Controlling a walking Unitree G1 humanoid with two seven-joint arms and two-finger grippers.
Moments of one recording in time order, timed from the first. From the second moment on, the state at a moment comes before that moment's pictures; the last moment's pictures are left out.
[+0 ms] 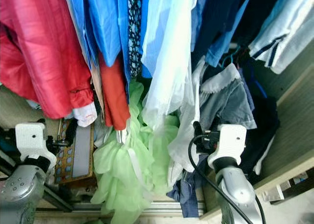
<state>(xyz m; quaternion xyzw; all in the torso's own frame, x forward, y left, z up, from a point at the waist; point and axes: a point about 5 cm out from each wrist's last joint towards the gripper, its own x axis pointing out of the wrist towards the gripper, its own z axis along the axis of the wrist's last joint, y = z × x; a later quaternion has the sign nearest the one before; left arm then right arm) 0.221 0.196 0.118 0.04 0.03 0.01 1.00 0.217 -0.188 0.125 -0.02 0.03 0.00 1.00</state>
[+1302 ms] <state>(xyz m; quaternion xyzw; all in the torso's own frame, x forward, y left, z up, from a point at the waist) 0.233 0.189 0.128 0.05 0.03 -0.02 1.00 0.228 -0.186 0.132 0.00 0.03 0.00 1.00</state>
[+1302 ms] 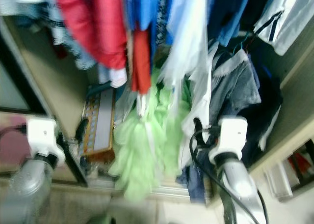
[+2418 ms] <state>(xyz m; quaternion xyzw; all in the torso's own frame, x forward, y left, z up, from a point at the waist) 0.248 0.188 0.144 0.12 -0.04 -0.01 0.99 0.255 -0.175 0.144 0.01 0.00 0.04 1.00</state>
